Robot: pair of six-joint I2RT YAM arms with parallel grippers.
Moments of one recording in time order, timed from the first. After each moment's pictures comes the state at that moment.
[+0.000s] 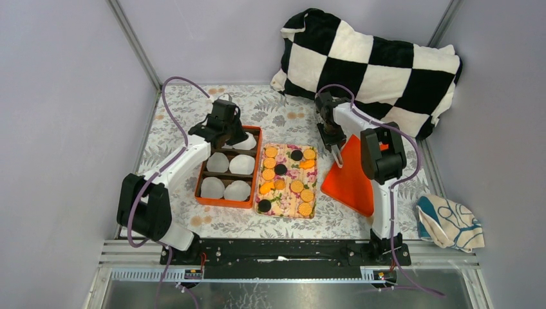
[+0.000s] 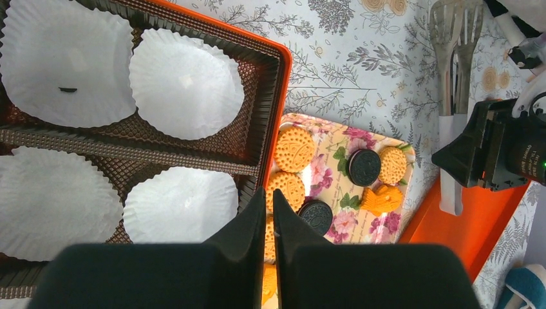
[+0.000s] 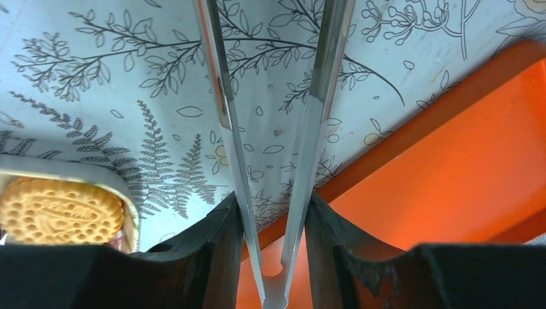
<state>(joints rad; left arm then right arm) -0.36 1.51 1.14 -0.39 -0.02 -0.66 0.34 2.17 1.69 -0.94 0.20 0.05</state>
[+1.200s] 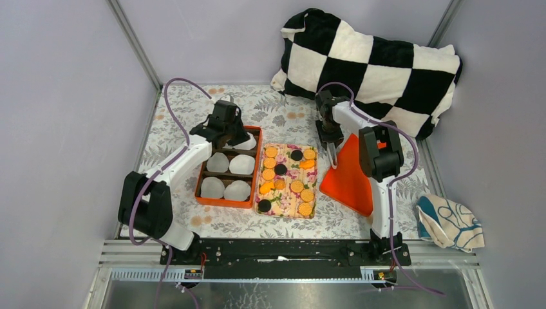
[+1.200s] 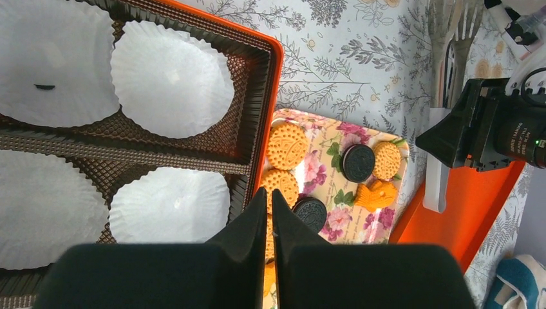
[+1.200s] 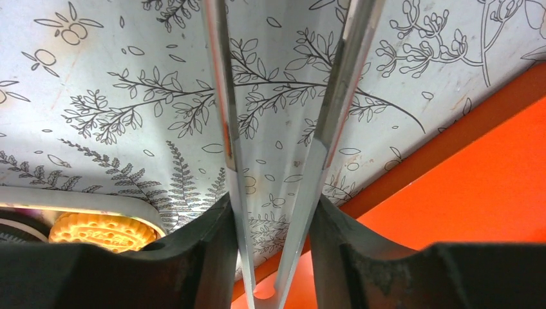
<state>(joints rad) -0.36 1.52 1.13 -0.36 0.01 -0.67 0.33 2.23 1.75 -0.93 0.15 0.12</state>
